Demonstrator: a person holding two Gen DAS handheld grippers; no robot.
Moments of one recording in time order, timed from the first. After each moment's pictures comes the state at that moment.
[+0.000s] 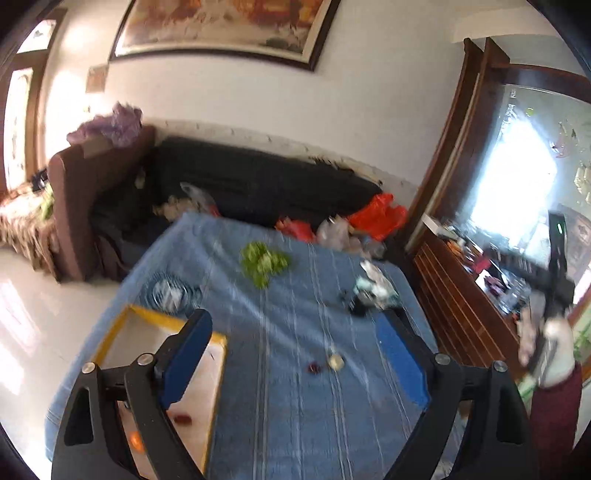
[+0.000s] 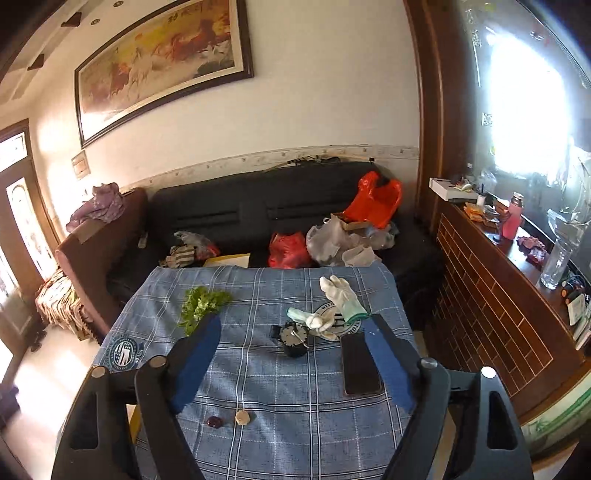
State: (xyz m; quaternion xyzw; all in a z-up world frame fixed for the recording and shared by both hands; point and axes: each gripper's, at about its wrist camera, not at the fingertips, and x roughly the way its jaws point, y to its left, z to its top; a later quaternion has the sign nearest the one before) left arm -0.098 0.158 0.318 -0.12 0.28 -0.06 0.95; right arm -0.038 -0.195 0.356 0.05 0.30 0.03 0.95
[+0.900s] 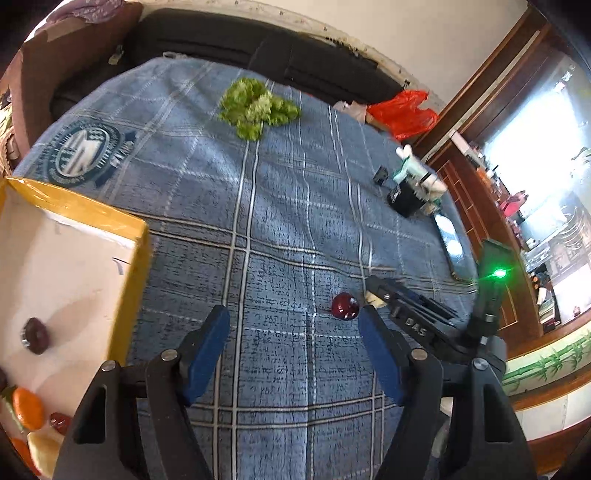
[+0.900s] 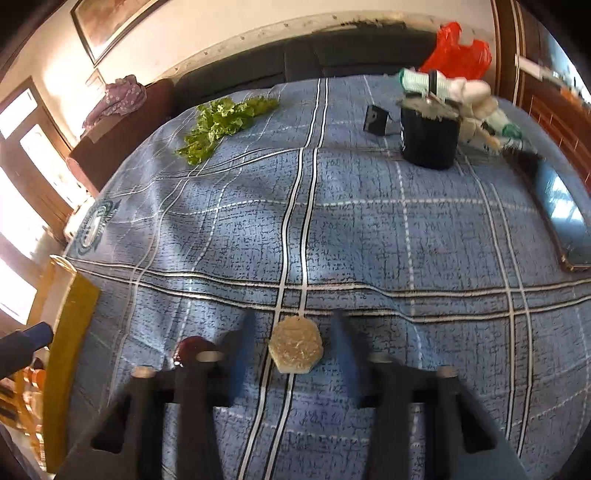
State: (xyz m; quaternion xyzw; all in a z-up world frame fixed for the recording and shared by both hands) left arm 0.049 0.113 0.072 -0.17 0.48 -0.10 0.85; right arm 0.060 -0.094 0.030 0.07 0.47 0.12 0.87
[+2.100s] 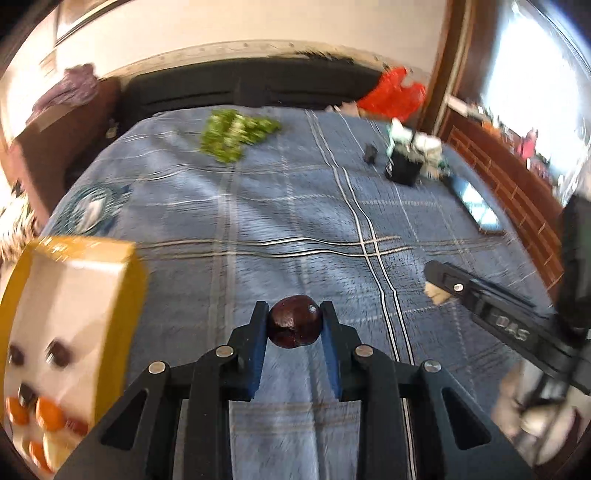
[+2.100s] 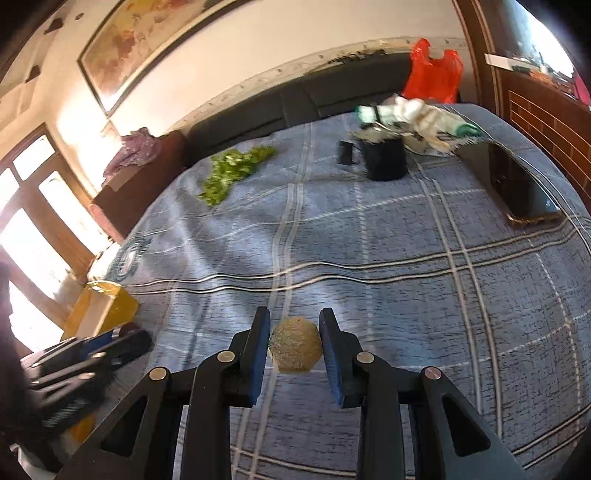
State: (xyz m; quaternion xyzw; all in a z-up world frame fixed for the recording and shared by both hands) left arm 0.008 0.060 0.076 -0.03 0.43 -0.06 0.90; right arm -0.009 -0.130 0.055 0.14 0.38 0.16 0.90
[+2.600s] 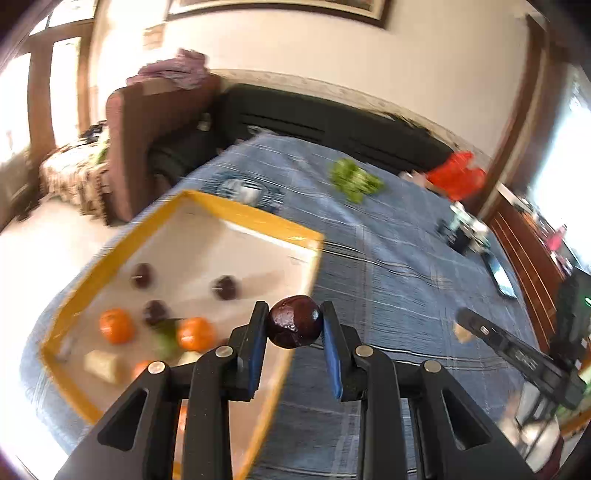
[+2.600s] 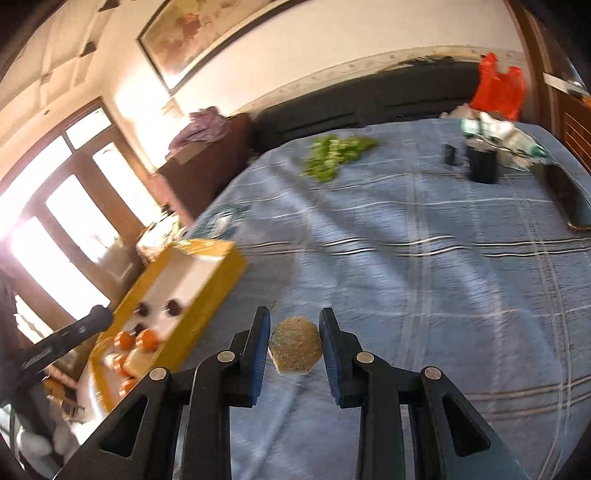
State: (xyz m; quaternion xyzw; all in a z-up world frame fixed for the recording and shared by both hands) left arm -0.115 0.206 0.119 -0.13 0.35 0.07 0.93; right arm -0.081 -0.036 0.093 0.11 0.37 0.27 0.88
